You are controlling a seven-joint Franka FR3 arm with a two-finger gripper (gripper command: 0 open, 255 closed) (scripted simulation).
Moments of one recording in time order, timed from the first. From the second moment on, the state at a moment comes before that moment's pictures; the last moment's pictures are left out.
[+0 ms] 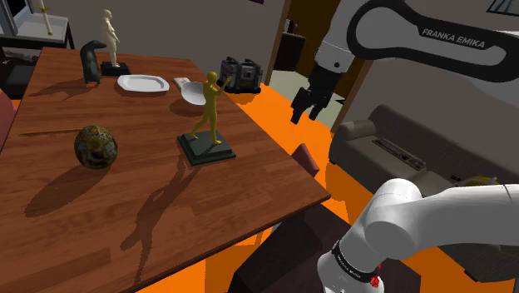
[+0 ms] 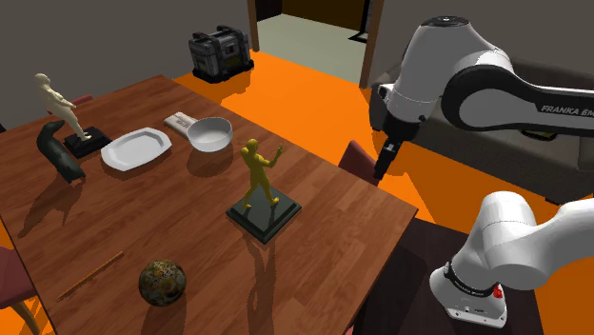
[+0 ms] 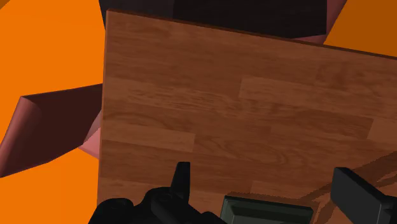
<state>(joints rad) 0.01 -0.78 -0.06 -2.38 -0.01 1.67 0.11</state>
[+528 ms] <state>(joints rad) 0.02 -0.58 -0.01 -2.27 -0.02 1.80 0.15</state>
